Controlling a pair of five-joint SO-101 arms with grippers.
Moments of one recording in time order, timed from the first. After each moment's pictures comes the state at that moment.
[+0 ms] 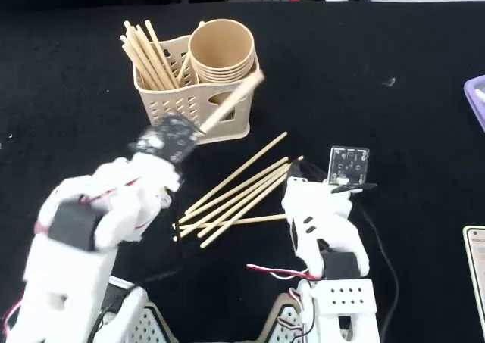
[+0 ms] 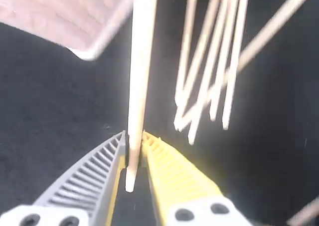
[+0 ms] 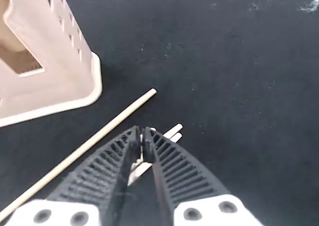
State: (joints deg) left arm 12.9 -60.1 35.1 85.8 -23.1; right arm -1.8 -86.0 97.3 28.7 -10.0
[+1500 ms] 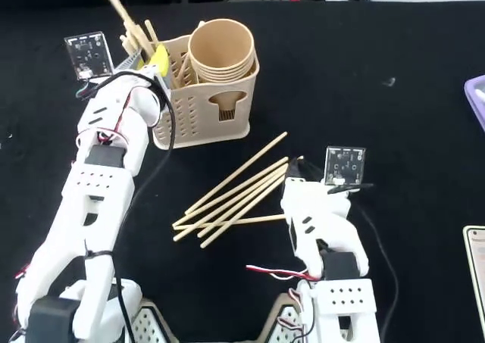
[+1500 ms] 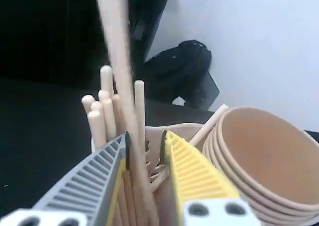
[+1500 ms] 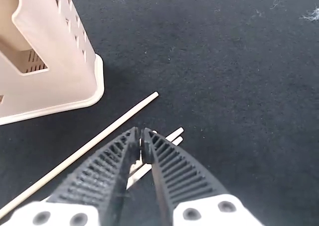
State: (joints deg) left arm 1.8 -27.9 42.9 2.0 15.9; right arm -2.4 -86.0 97.4 28.2 -8.0
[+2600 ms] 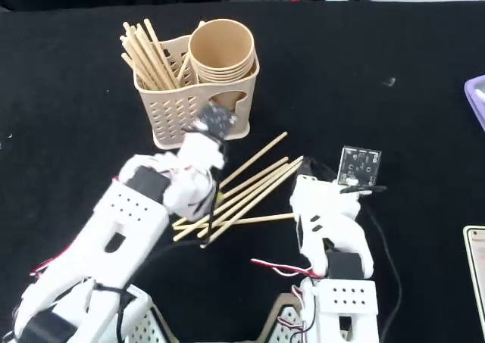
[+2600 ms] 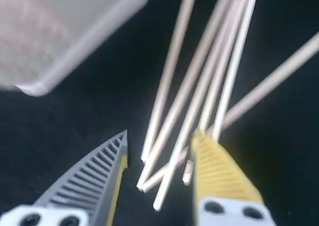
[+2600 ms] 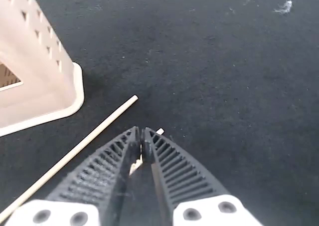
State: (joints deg) left arm 23.4 -34.1 47.6 57.5 -10.4; right arm 2.3 -86.0 97.4 28.2 -10.4
